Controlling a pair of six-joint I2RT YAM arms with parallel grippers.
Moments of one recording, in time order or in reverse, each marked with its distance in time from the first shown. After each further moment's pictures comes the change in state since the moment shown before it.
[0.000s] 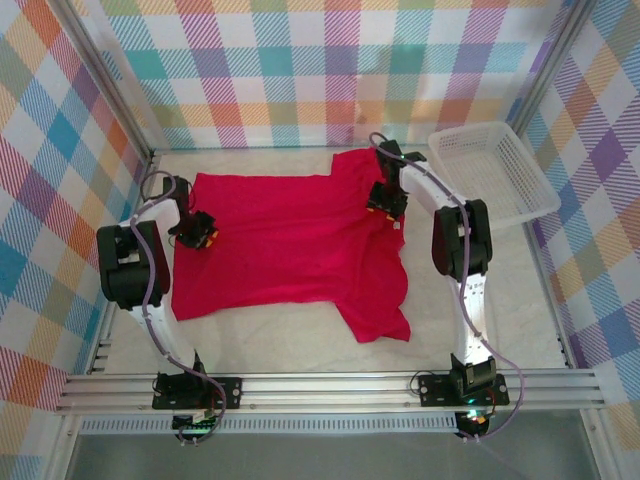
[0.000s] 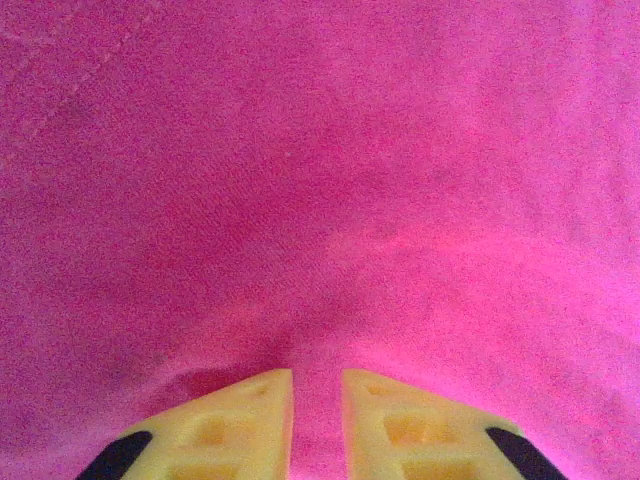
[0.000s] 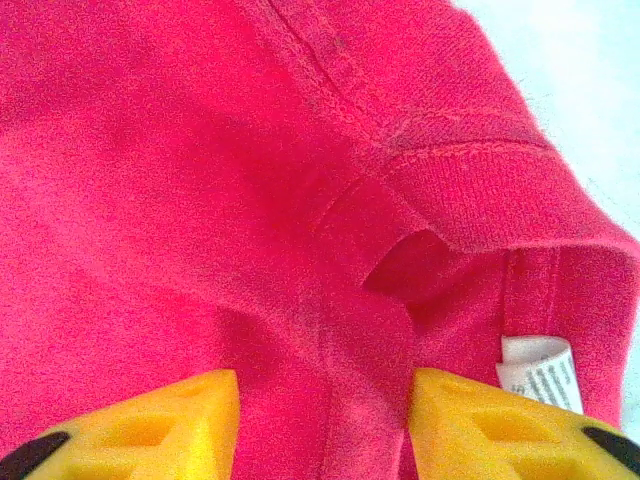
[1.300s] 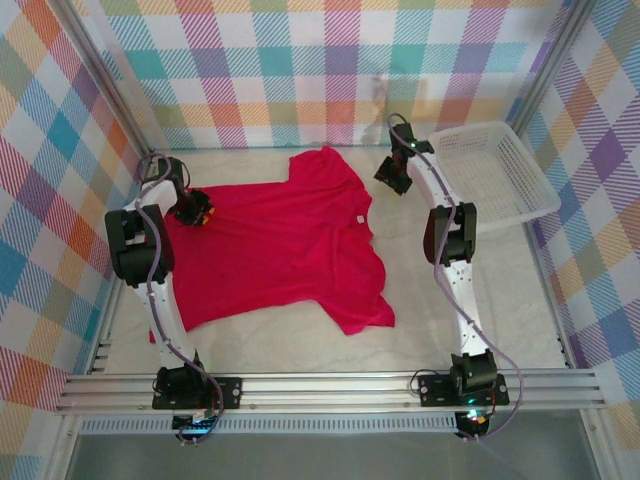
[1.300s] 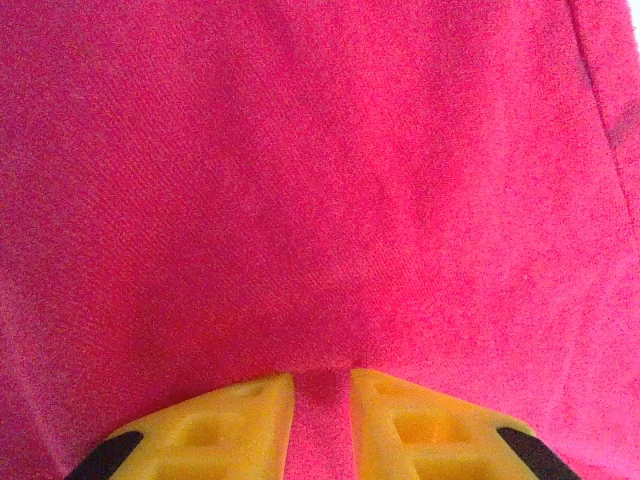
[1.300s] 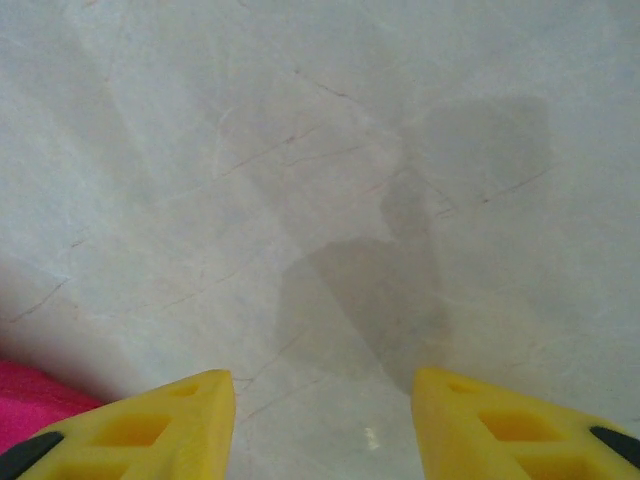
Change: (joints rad) left arm 0.046 0.276 0.344 -0.008 0.052 -0.005; right arm -0.109 0.414 0.594 -0.009 -0.011 0.056
